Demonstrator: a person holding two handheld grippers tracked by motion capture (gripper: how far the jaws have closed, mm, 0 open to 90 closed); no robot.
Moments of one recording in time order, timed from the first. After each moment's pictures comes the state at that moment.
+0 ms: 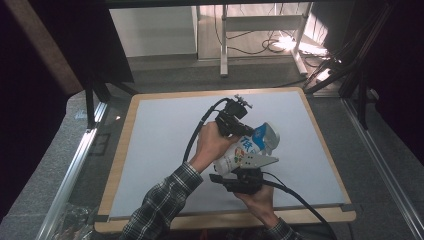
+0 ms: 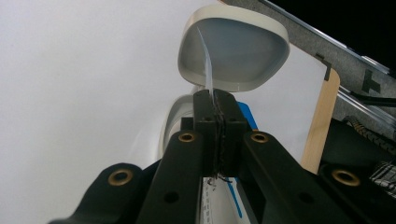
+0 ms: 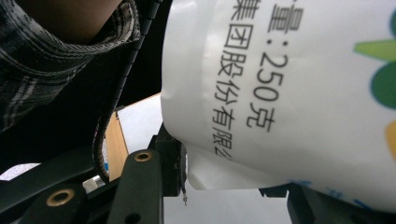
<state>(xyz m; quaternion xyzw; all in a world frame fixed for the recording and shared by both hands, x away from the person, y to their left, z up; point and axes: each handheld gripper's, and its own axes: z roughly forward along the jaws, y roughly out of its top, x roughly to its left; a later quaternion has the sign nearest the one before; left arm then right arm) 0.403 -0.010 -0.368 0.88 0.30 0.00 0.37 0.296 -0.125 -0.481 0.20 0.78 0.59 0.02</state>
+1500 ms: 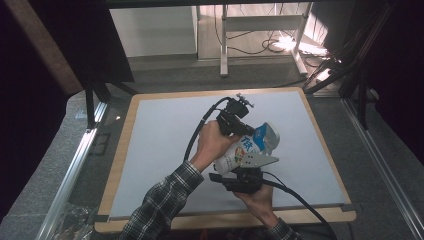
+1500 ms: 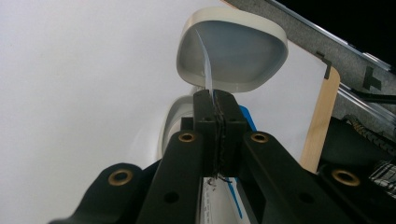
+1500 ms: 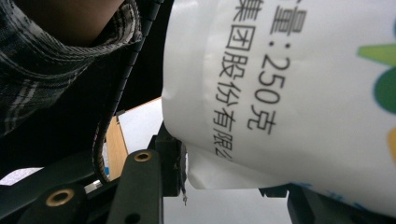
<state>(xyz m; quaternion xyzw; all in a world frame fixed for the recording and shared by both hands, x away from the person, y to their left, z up) 0.404 -0.013 -0.366 0.88 0.30 0.00 0.36 0.296 -0.124 -0.480 0.20 0.78 0.60 0.02</state>
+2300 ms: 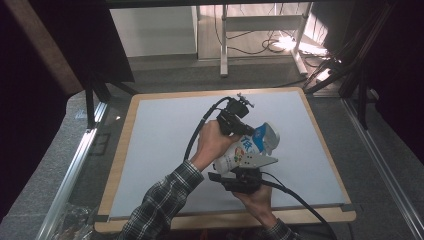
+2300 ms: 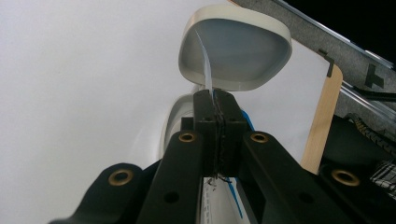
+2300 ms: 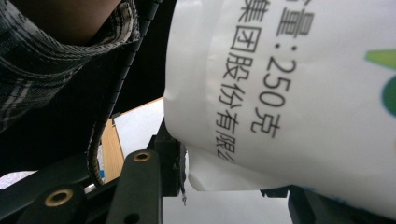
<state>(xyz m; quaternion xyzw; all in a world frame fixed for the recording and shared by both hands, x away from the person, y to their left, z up) 0.405 -0.015 -0.366 0.88 0.30 0.00 0.36 0.296 -0.121 -0.481 0.21 0.77 0.60 0.03</state>
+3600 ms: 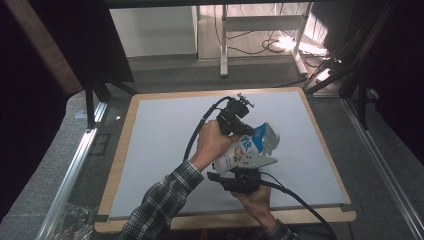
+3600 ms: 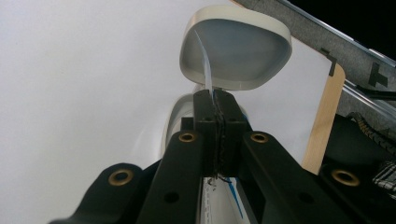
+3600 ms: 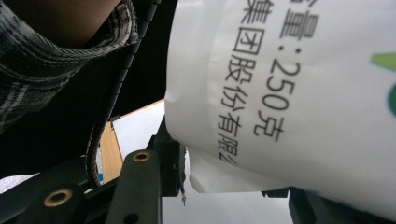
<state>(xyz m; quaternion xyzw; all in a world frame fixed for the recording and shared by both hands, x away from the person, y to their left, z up) 0.404 -0.014 -0.364 0.88 0.30 0.00 0.35 0.294 -0.119 -0.480 0.21 0.77 0.60 0.04</state>
